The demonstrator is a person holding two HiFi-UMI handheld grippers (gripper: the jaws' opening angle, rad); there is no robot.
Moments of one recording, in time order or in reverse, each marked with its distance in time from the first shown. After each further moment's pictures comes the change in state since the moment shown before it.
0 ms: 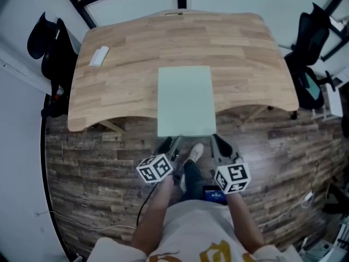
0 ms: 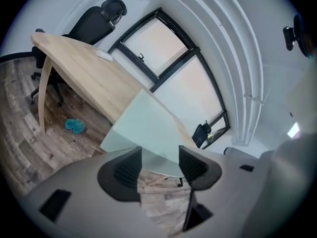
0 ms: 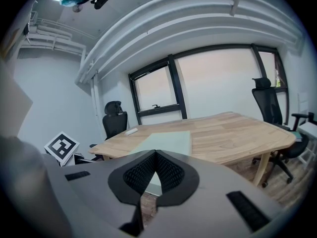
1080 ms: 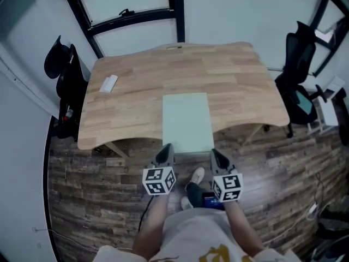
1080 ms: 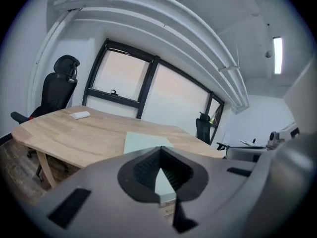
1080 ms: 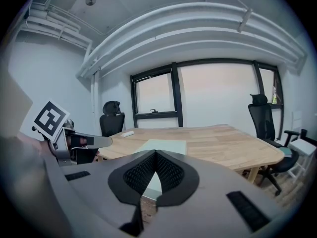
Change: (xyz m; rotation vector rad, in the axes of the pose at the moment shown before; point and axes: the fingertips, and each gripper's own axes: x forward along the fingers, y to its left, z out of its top) left arm -0.045 -0.058 0.088 0.547 -0.171 0.086; right arm -0.018 0.012 0.019 -0.085 -0.043 -0.084
